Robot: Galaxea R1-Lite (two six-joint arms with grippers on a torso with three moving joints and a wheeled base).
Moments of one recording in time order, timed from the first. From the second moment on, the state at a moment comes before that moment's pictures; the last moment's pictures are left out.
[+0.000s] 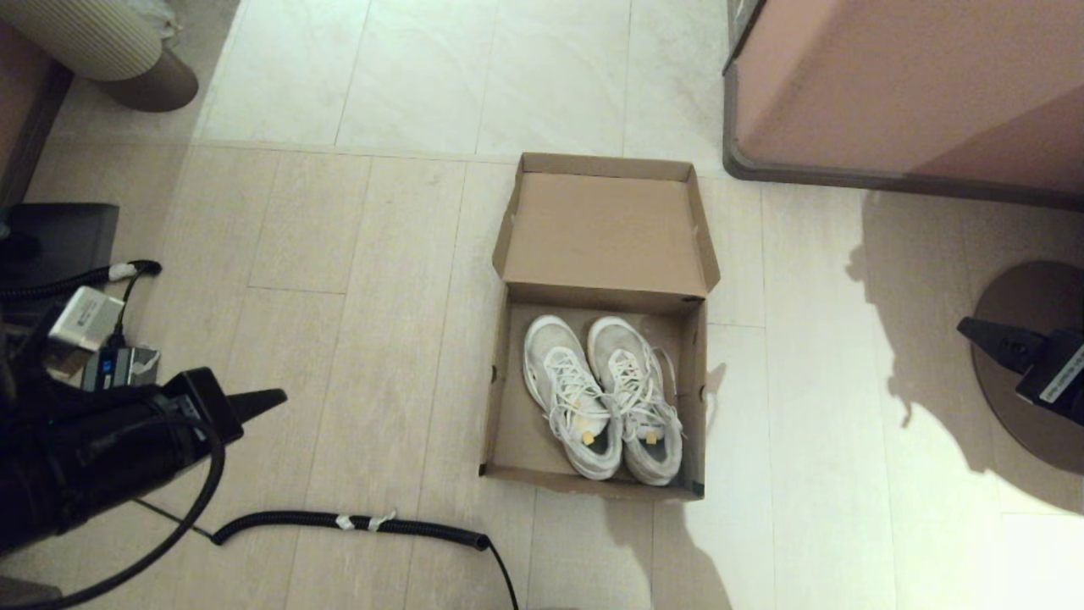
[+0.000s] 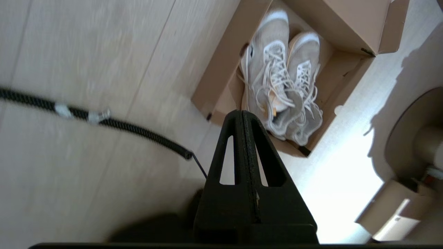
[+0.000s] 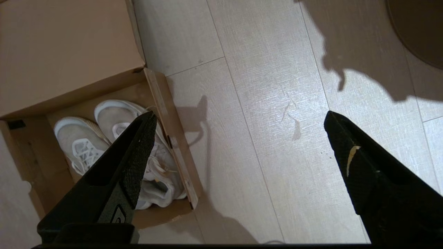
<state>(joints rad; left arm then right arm) -0.18 1.22 -0.61 -0.29 -0.06 -0.50 0.23 1.10 -0.61 -0.30 -0.43 0.44</state>
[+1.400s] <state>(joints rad) -0.19 1.59 -0.99 -0.30 -0.06 -0.47 0.22 1.45 -0.91 -0.31 -0.32 0.44</state>
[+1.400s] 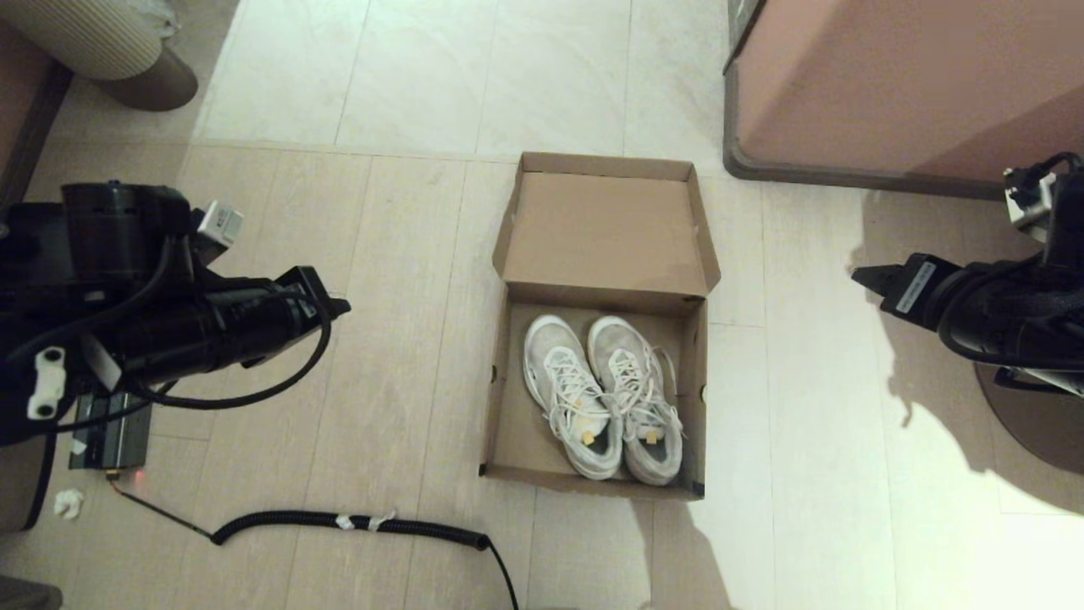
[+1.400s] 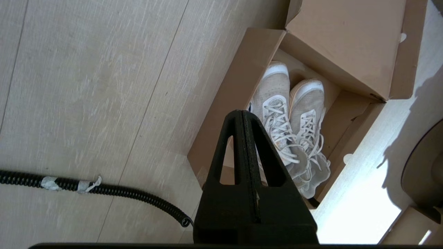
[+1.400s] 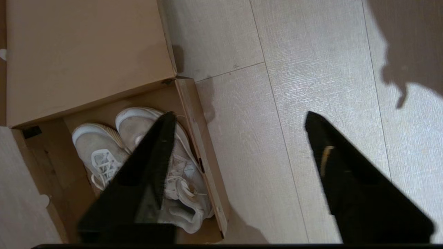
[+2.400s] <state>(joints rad) -0.40 1.92 -1.14 -0.46 -0.03 -0.43 0.23 1.83 -0.94 -0.65 0.14 0.36</state>
